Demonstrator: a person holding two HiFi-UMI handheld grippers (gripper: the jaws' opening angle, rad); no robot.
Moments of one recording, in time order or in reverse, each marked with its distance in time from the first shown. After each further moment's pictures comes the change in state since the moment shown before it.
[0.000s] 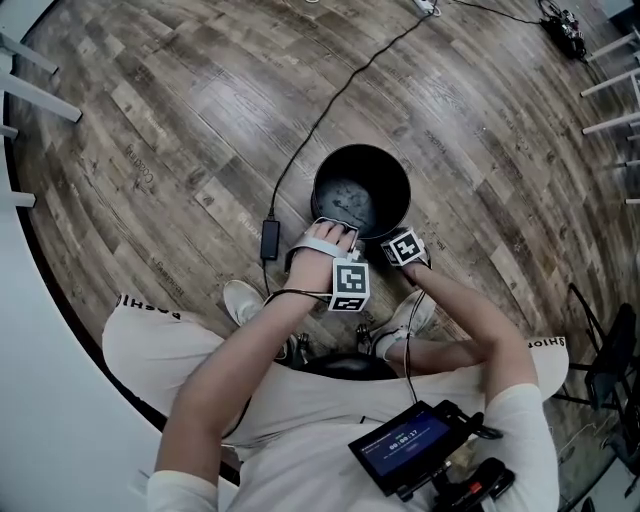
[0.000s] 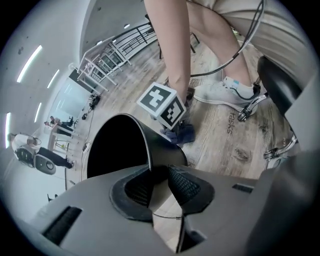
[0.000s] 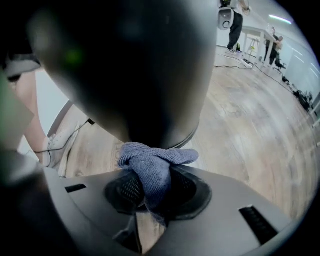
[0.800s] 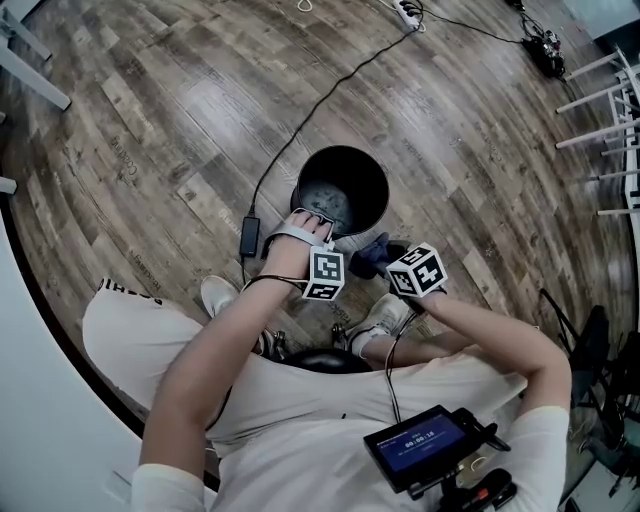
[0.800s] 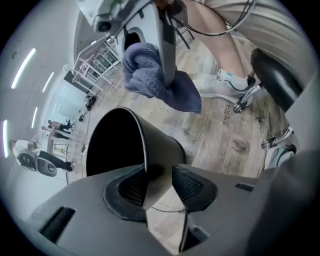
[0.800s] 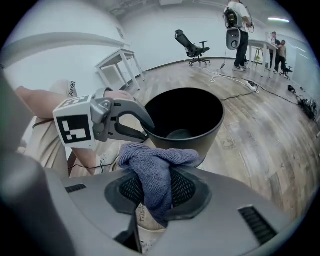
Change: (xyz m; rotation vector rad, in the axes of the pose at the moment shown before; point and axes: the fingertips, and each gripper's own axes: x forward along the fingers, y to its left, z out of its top) left arm 0.001 -0.008 -0.019 0.056 0.036 -0.011; right arm -0.194 0.094 0.054 -0.064 -0.141 0.129
